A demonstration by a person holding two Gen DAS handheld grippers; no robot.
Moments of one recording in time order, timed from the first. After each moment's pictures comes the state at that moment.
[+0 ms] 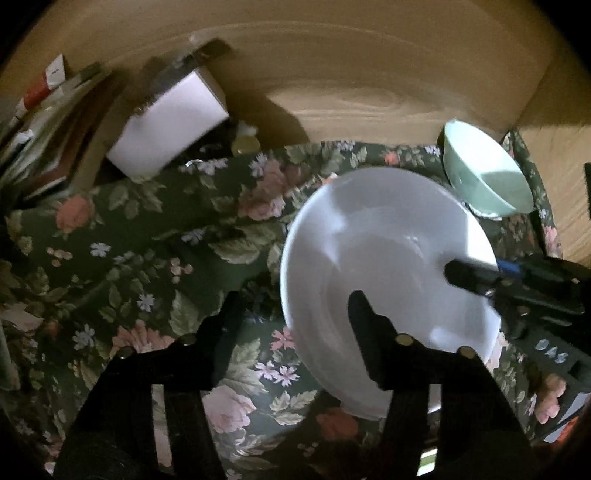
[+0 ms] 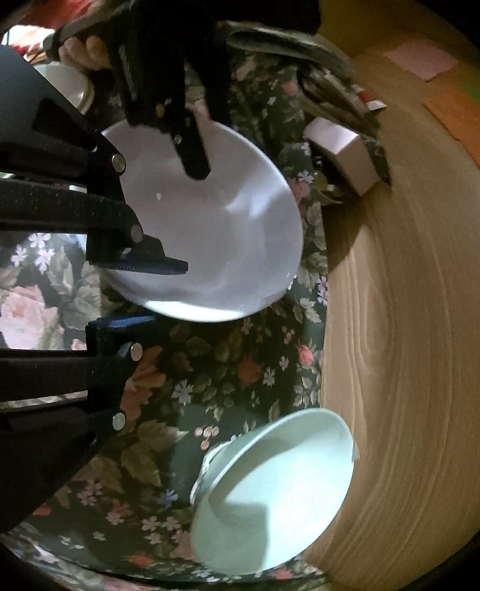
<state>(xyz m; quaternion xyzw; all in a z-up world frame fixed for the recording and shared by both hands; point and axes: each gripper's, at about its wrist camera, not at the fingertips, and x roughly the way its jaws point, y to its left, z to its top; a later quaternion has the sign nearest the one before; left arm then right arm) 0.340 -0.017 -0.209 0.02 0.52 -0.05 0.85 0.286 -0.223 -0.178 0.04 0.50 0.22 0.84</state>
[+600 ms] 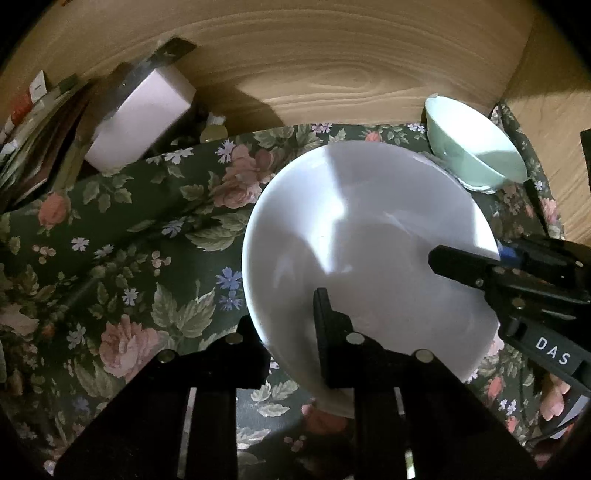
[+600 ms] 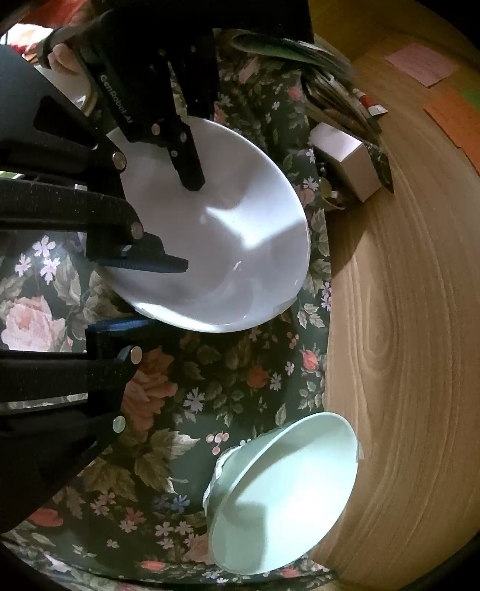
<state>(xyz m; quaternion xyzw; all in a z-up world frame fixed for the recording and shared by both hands) 0.335 -0.045 -0.227 0.05 0.52 -0.07 0.85 0.304 -0.207 -0.185 0.04 0.49 0.22 0.84</state>
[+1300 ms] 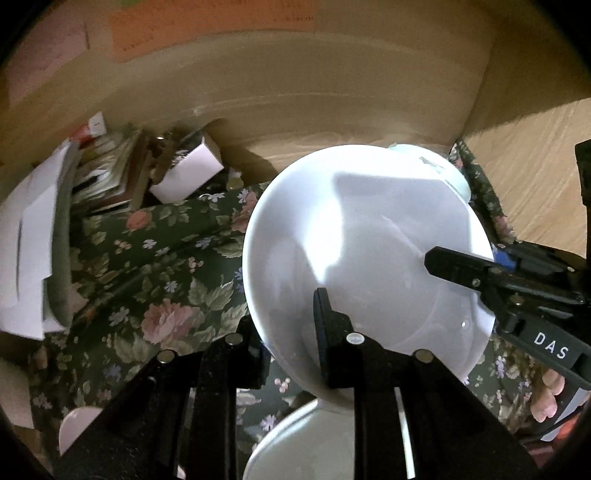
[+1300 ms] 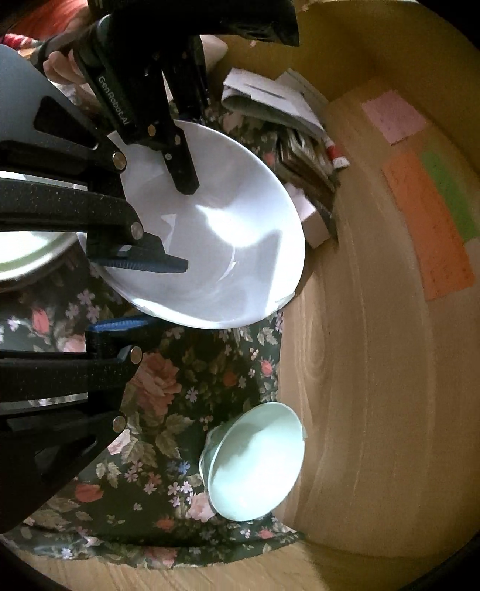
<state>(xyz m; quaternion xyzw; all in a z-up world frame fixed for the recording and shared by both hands) 0.259 -0.029 -0.148 0.03 0.46 -0.07 0.89 0.248 -0.206 -0.117 0.04 0.43 0.23 0.87</state>
